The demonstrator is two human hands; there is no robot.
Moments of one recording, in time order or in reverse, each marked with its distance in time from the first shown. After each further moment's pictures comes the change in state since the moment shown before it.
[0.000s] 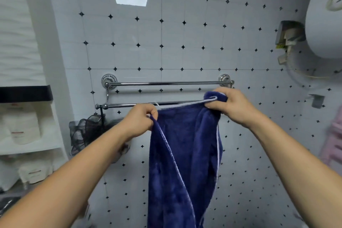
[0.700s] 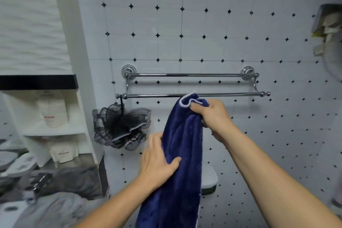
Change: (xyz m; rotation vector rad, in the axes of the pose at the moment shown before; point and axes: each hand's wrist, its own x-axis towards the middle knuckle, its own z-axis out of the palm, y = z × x) left_hand -0.100 -0.079 0.067 0.392 0.270 -0.002; right_hand 0.001 0.001 0.117 0.473 0.054 0.269
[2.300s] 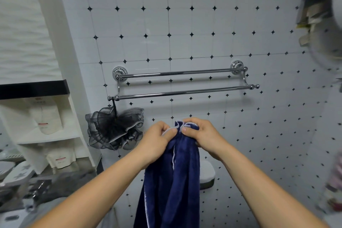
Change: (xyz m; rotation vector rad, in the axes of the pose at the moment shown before) left_hand 0.039 0.049 -0.026 -0.311 -0.207 -0.194; right_hand -0.037 0.050 -0.017 -0.092 -0.186 0.088
